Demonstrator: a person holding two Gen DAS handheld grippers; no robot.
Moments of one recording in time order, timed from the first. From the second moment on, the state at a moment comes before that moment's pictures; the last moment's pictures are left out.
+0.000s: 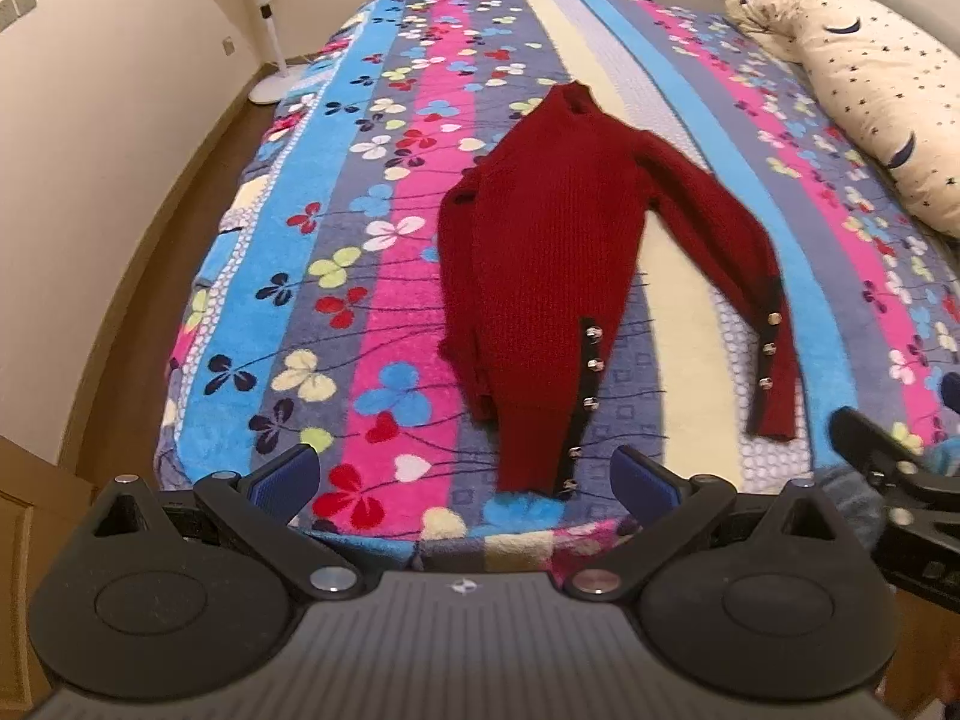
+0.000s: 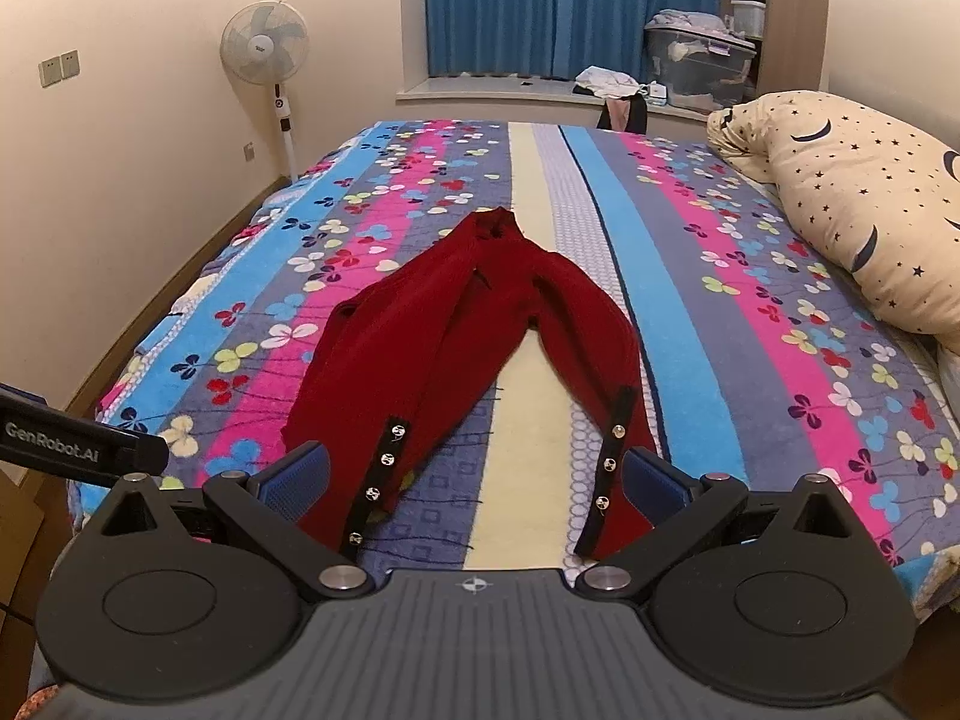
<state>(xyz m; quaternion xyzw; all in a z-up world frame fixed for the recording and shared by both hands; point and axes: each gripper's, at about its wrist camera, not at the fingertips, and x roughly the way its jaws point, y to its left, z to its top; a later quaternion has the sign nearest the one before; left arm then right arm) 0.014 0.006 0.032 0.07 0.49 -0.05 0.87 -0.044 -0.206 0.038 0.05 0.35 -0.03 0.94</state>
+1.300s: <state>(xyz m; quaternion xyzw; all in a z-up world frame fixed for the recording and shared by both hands) 0.012 0.004 0.047 0.08 0.47 -0.05 0.88 -0.044 -0.203 0.051 0.04 0.33 -0.02 0.94</state>
